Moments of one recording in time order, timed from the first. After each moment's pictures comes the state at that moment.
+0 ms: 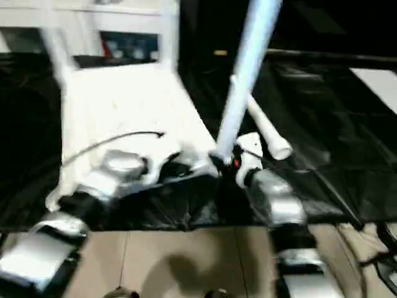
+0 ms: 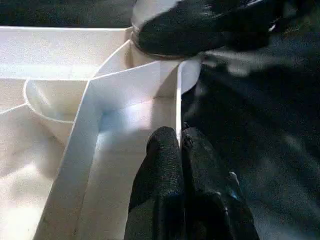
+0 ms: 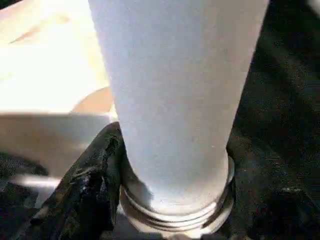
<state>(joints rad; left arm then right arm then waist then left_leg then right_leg) -0.77 0.09 -0.25 0.85 0.10 0.15 -0.84 -0.51 -0.13 -0.08 0.70 0.16 0.09 0.44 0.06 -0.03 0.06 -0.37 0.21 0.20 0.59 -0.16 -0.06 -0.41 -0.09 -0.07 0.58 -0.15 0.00</state>
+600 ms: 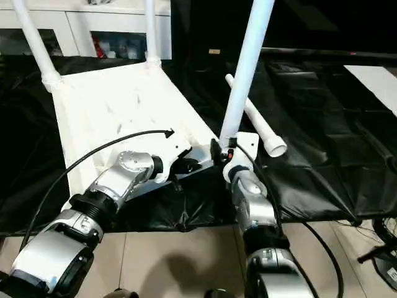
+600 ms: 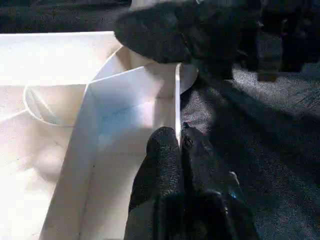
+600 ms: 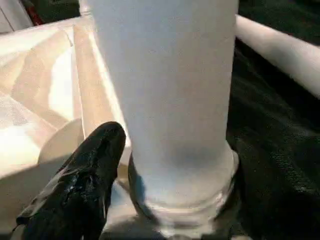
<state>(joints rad) -0.79 0.06 -0.25 0.88 0.11 0.13 -0.76 -0.45 0.01 -0.12 0.62 0.11 0.02 0.14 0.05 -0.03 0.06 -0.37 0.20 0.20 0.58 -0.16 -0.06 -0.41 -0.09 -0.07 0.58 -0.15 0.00</state>
